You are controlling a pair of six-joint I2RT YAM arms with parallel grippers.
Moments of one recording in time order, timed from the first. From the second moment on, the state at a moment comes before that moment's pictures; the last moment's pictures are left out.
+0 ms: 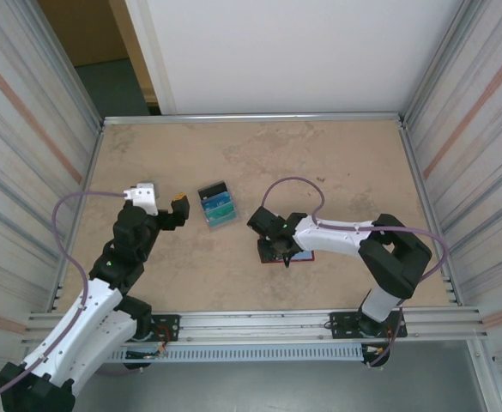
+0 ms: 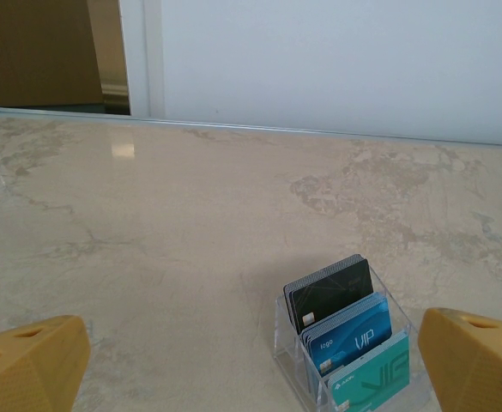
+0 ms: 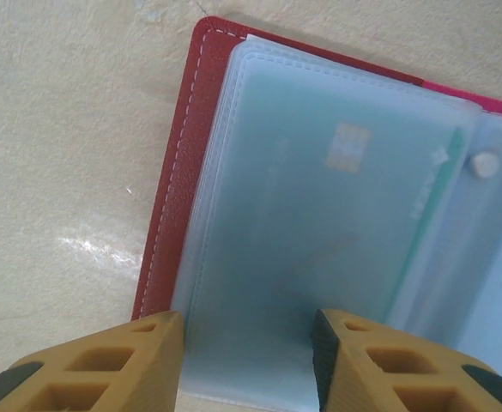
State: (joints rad) left arm -0.40 0.65 0.49 -0.12 -0.26 -0.21; right arm 0.93 1.66 0.95 -0.58 0.12 0.62
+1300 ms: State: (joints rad) left arm -0.84 0.97 0.51 0.10 -0.52 -0.13; right arm 0.74 1.37 0.71 -0.48 -0.07 0.55
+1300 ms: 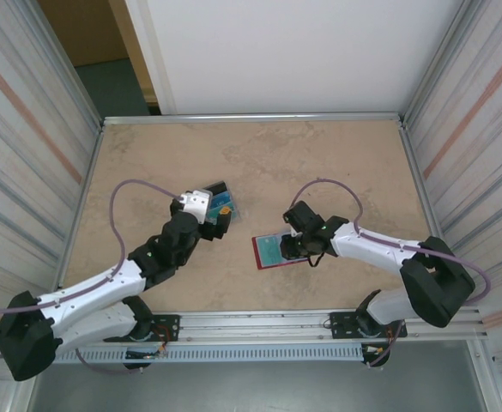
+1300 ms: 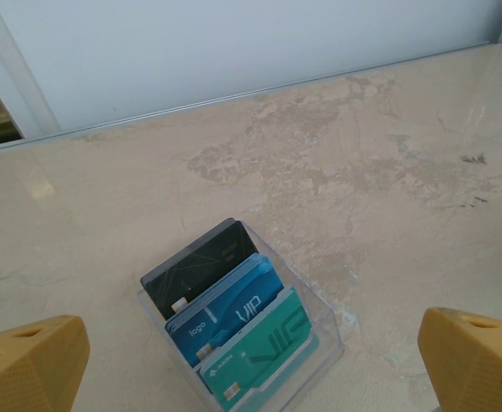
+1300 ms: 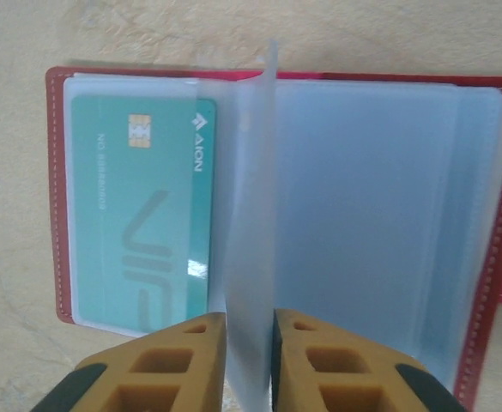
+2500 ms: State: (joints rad) left arm -1.12 1.46 0.60 0.10 -0.52 -0.17; right arm 0.61 1.20 0.66 -0.43 -0.22 0.75
